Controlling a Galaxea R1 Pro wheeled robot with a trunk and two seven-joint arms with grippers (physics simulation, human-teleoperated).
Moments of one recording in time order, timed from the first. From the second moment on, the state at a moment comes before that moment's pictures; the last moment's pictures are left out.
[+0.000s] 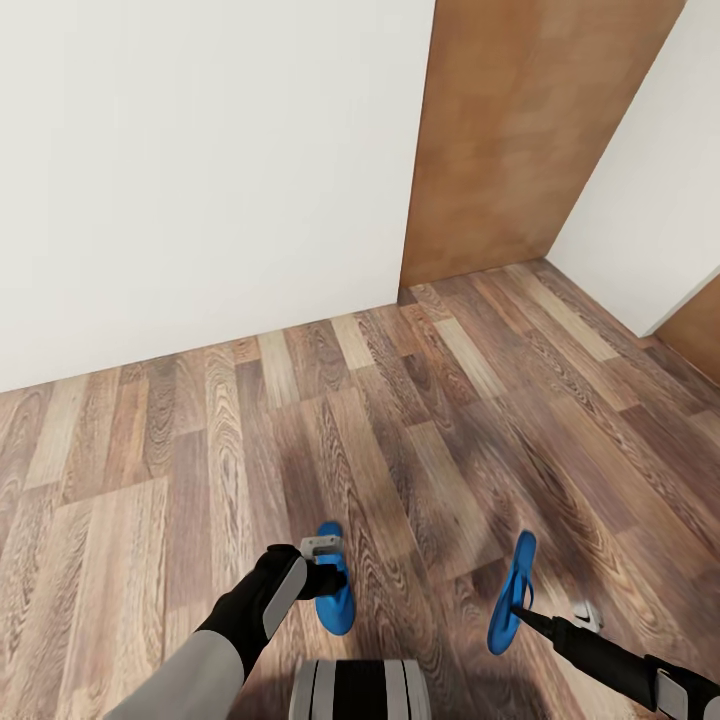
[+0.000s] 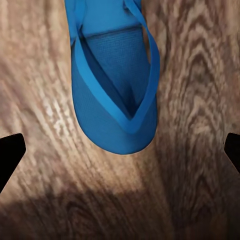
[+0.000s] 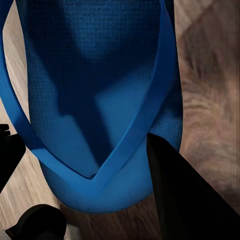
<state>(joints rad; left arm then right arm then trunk) -0.63 -0.17 -0.21 -0.63 0.35 0.69 0.18 -0.66 -0.38 0.15 0.08 -0.61 0.12 1.15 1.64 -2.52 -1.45</state>
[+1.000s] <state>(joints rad) -0.70 -0.17 -0.21 -0.79 0.36 0.69 0.29 -0.66 -0.38 0.15 0.08 -0.61 0.12 1.15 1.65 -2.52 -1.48</state>
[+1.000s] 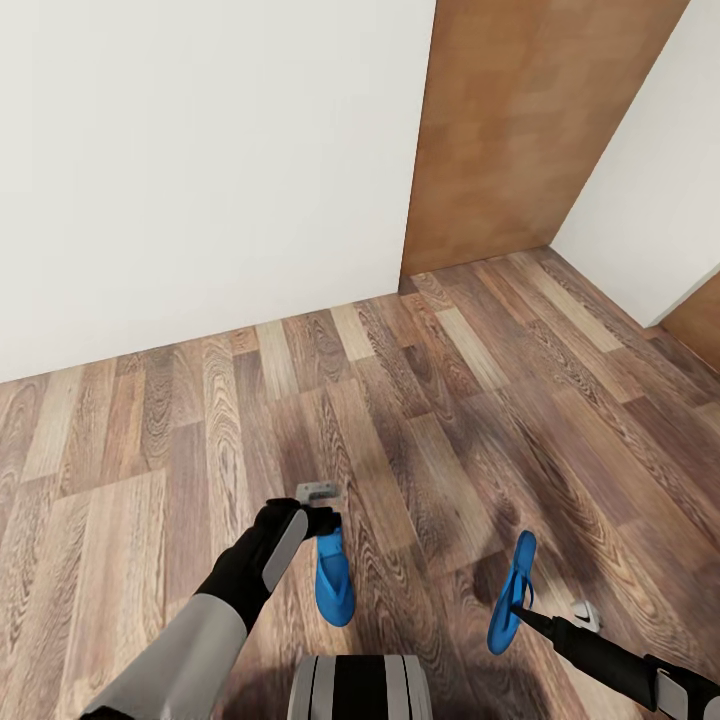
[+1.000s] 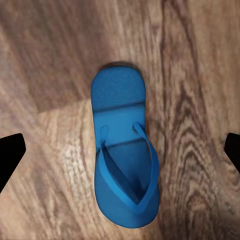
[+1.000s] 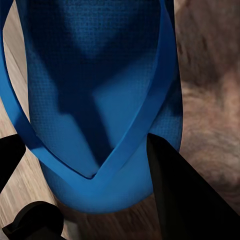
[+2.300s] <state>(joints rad) -0.70 -0.17 -0.21 -0.67 0.42 0.77 0.13 -0.66 -0.38 0.15 0.08 -0.61 0.12 1.15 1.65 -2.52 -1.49</state>
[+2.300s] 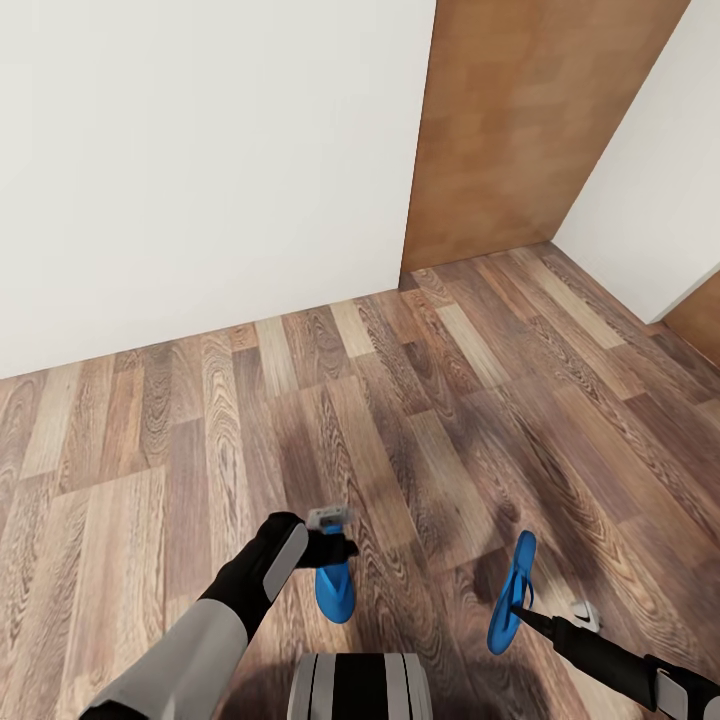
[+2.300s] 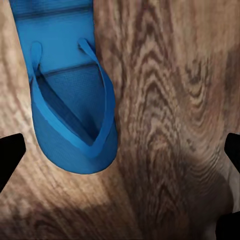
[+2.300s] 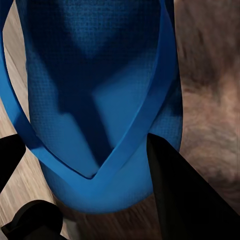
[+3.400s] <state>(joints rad) -0.70 -0.17 -0.21 -0.65 0.43 0.68 0.29 -0.66 -0.38 0.15 0.08 -0.61 0.12 1.15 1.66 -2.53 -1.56</state>
